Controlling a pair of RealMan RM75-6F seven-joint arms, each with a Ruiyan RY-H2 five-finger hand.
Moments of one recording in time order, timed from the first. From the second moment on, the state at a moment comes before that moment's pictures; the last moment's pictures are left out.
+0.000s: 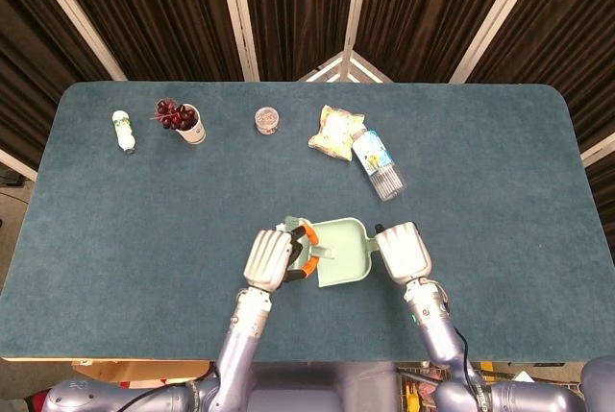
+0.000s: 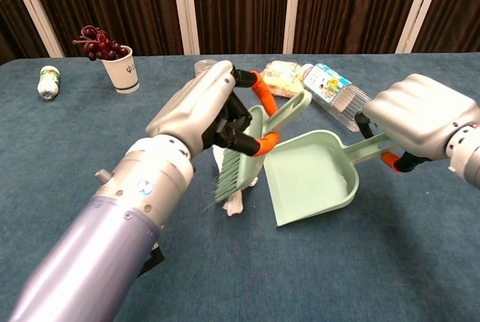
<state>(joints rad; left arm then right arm) -0.64 -2.21 -0.31 -1.36 1.33 1.32 0.31 0.58 -1.62 0.09 -1.62 -1.11 1.28 -1.13</state>
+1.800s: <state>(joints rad) -0.57 -1.82 -0.24 -1.68 1.31 1.27 0.41 0.59 -1.62 0.07 -1.64 -1.10 1.28 -1.12</state>
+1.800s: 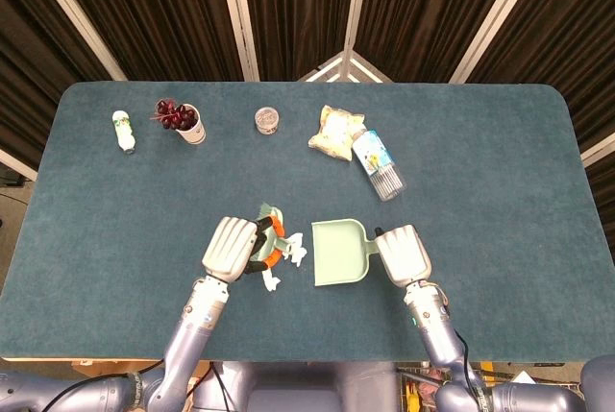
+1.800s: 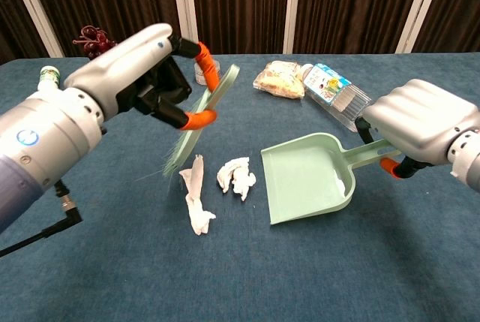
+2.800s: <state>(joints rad) -0.59 -2.02 -0.19 -1.46 1.35 1.27 0.30 0.58 -1.62 0.06 -1.64 -1.11 1.29 -1.10</state>
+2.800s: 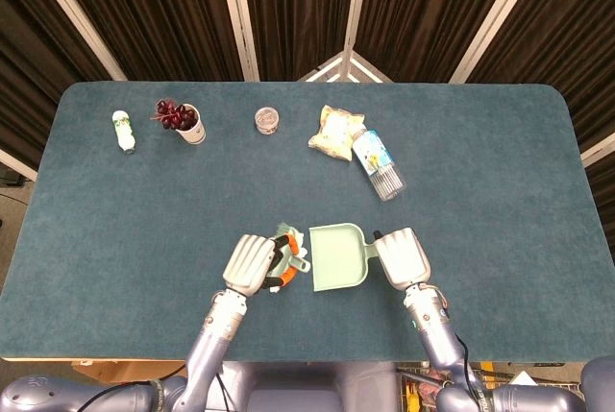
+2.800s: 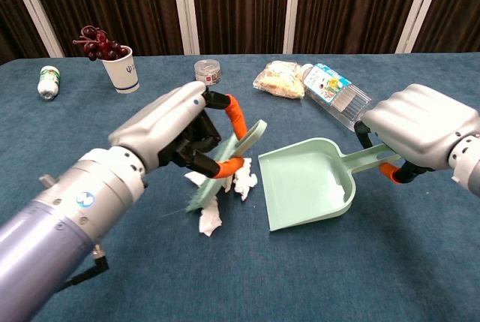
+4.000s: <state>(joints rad) -0.73 -2.25 -0.30 -1.24 1.50 1.31 0.16 0.59 -1.60 0.07 -1.70 -1.11 1.31 -1.14</state>
